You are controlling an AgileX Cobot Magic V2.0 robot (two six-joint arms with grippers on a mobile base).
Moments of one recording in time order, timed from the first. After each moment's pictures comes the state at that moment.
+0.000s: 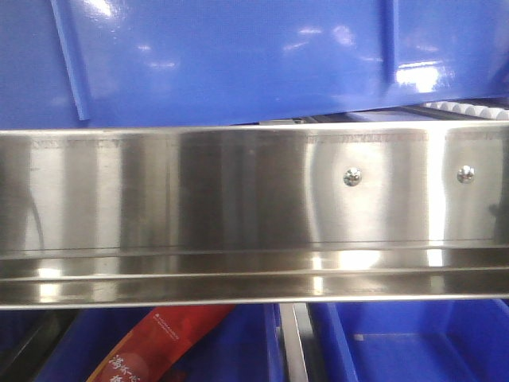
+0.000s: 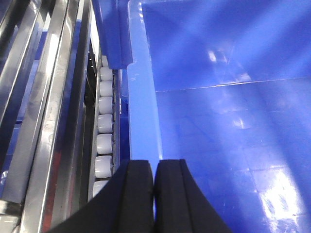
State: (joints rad) left arm -0.01 1.31 -1.55 -0.01 1.04 -0.05; right arm 0.26 1.68 -1.99 -0.02 1.23 -0.04
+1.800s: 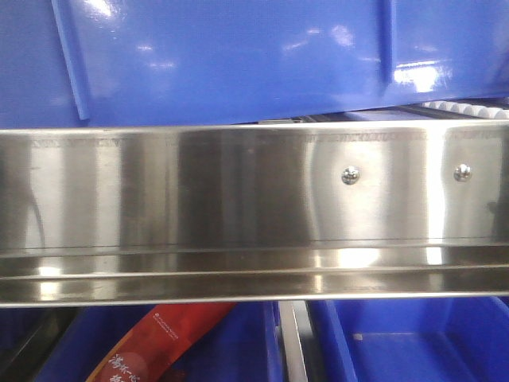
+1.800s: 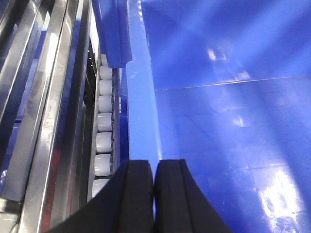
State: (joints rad) left arm -0.01 1.31 -1.55 -0.01 1.04 -0.05; right arm 0.25 1.71 -1.96 0.02 1.23 -0.03
